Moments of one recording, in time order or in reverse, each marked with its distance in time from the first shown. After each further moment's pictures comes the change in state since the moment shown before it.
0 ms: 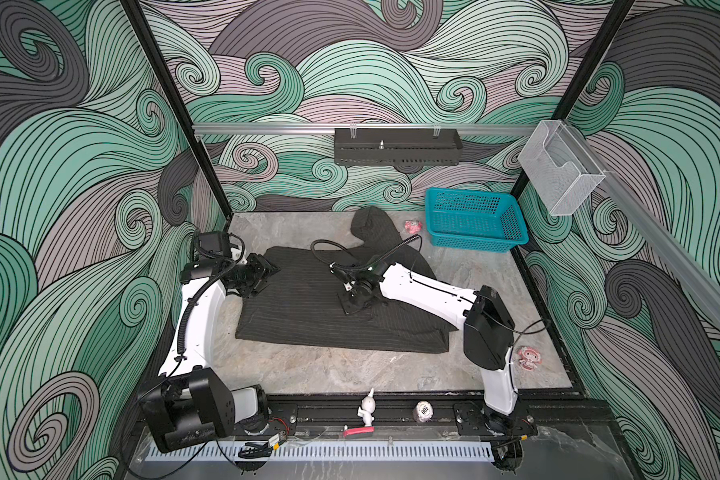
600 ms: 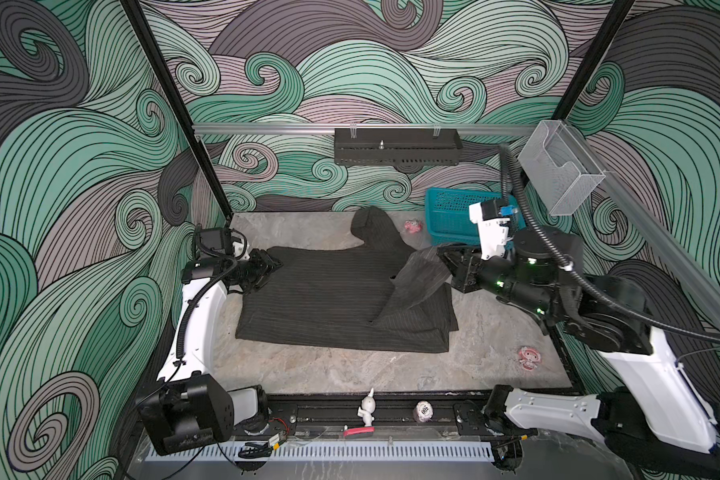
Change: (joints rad) left arm -0.037 -0.022 0.026 0.027 0.005 0.005; right arm -0.043 -0.809 0.061 -0.101 0.197 0.074
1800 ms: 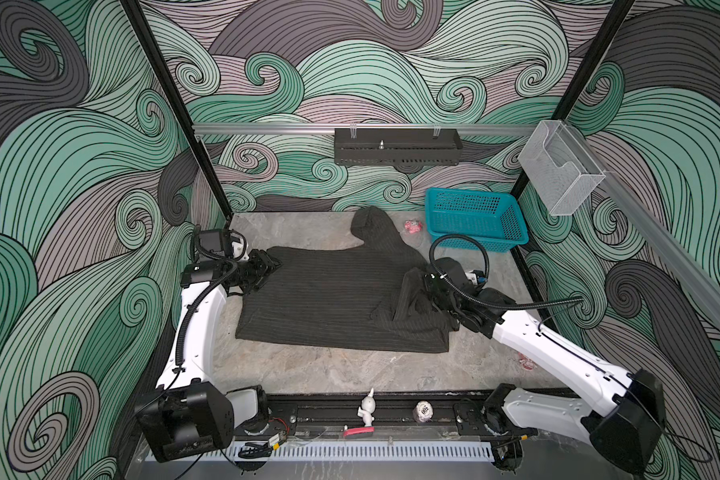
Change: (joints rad) left arm -0.002 -0.024 -0.015 0.017 -0.015 -0.005; right arm -0.229 0.027 -0.867 0.564 0.159 1.236
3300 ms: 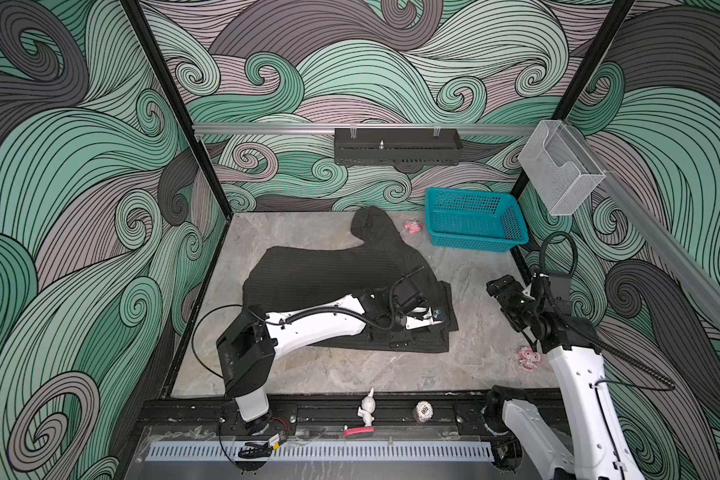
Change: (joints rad) left arm -1.292 0.520 0.179 0.283 -0.601 1.159; right arm -0.839 -0.360 -0.040 -0.291 -0.546 -0.959
